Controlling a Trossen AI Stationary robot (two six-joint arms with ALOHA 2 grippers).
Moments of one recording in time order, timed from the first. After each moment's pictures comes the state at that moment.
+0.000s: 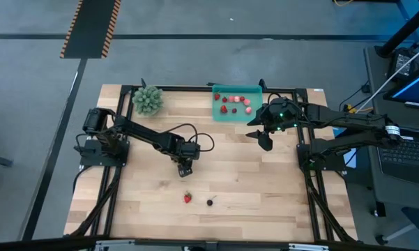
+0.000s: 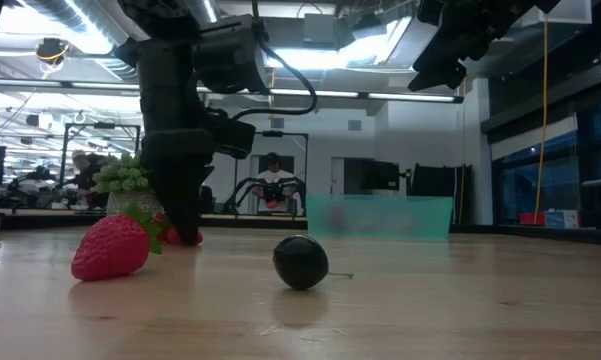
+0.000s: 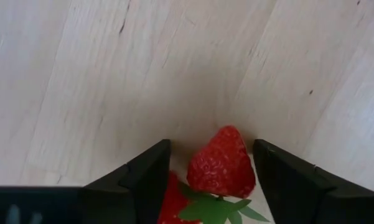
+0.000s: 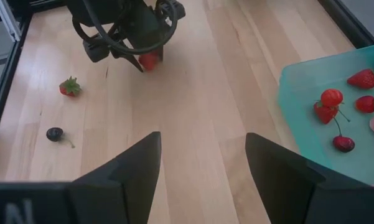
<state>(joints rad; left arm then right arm) -0.08 1.75 0.97 -0.57 -0.07 -0.48 -0.20 1.05 0.91 -0.54 -0.12 0.10</state>
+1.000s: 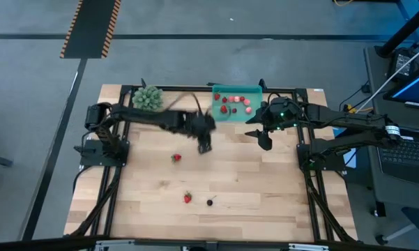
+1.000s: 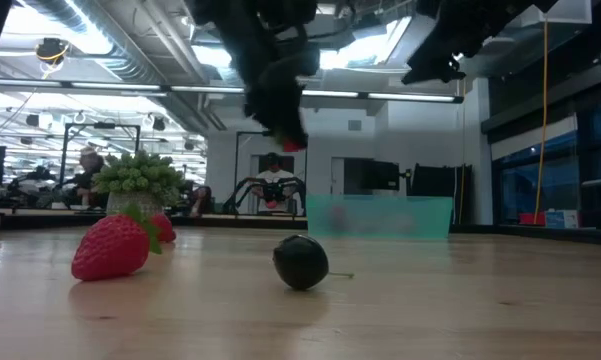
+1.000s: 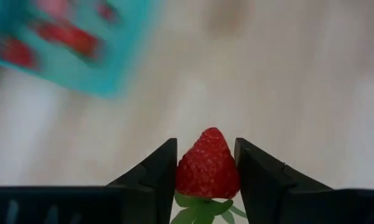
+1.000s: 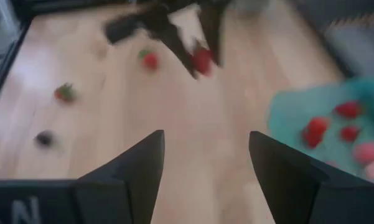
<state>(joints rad) 0.11 1.74 1.33 -0.60 -0.21 -0.17 -0.20 1.05 0.91 -0.49 -0.11 0.02</state>
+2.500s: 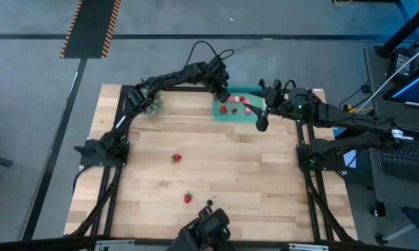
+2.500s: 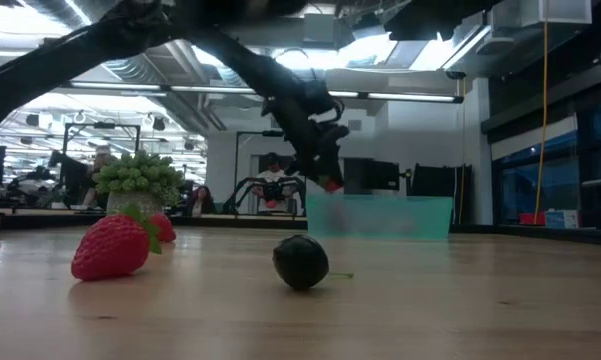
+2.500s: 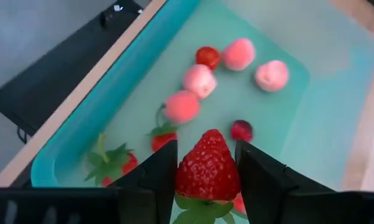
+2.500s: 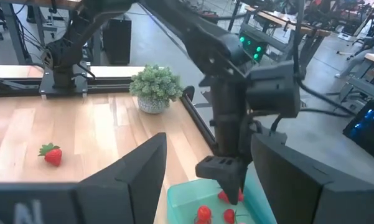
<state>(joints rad) 0.62 2.32 2.05 -0.69 0.26 -0.10 -0.23 0.97 0.91 -0.16 0.22 -0.16</state>
